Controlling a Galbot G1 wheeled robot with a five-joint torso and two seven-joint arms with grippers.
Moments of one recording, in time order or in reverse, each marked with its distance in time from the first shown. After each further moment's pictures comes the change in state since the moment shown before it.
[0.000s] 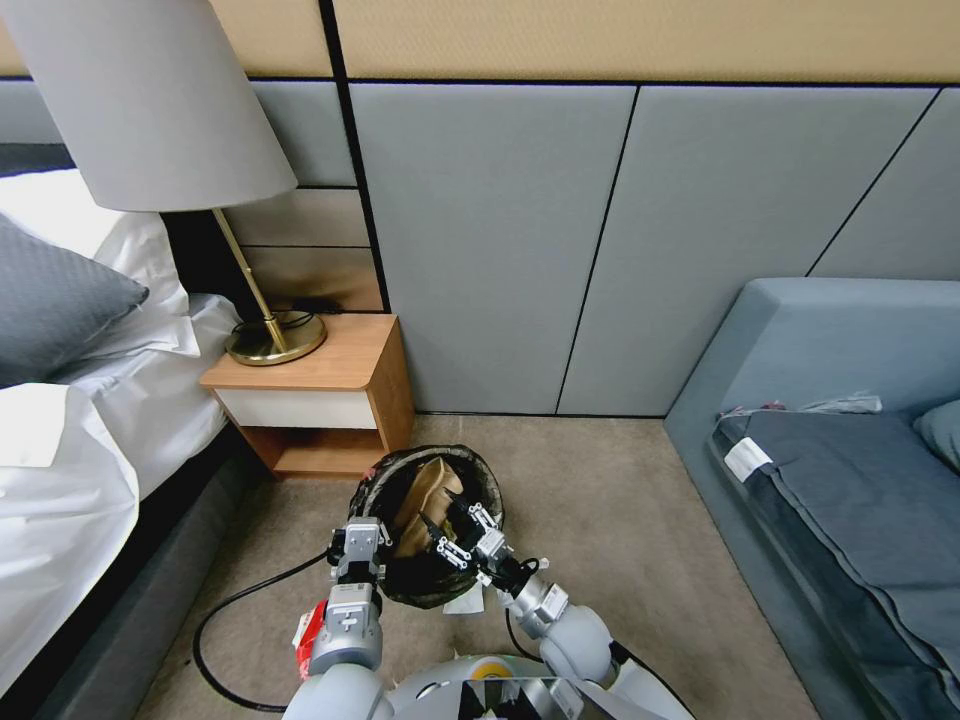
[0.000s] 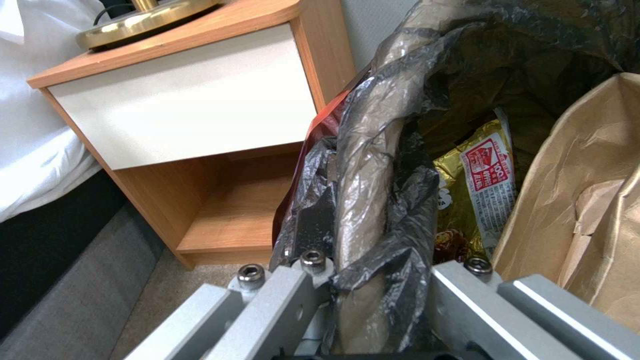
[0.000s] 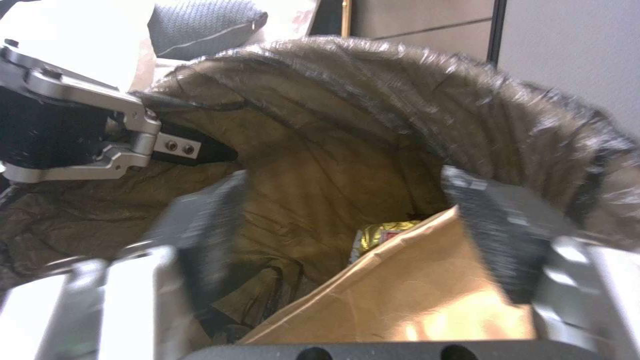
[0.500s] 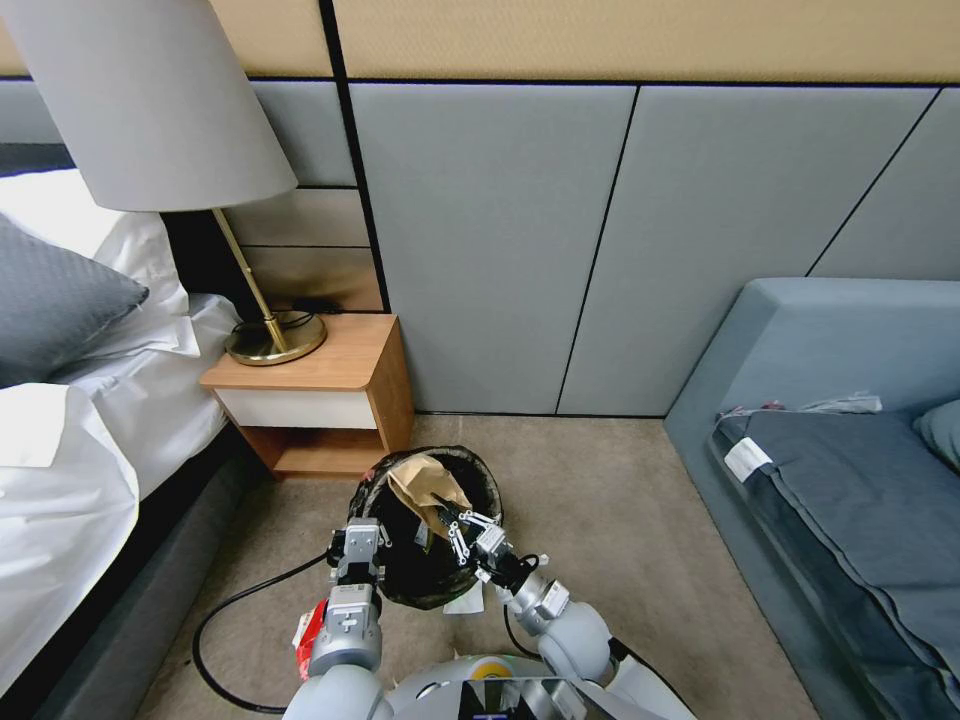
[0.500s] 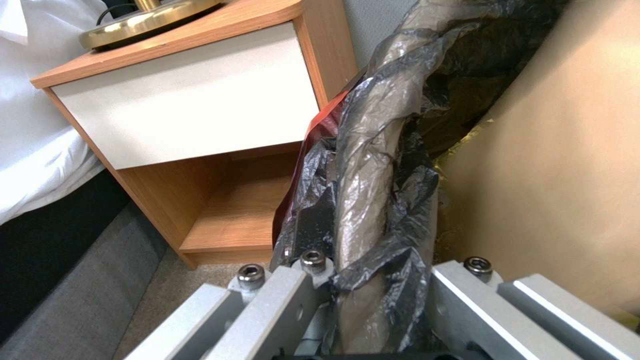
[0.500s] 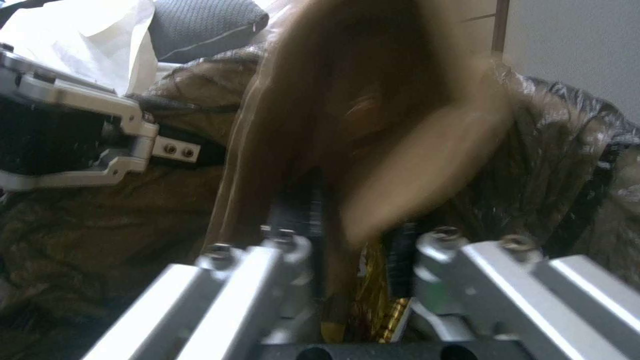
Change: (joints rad) left arm 0.003 -0.002 -0.005 0.000 0.000 -0.001 0.000; right arm 0.020 0.022 -0.024 -0.031 0.014 -0.002 0.005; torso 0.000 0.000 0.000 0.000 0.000
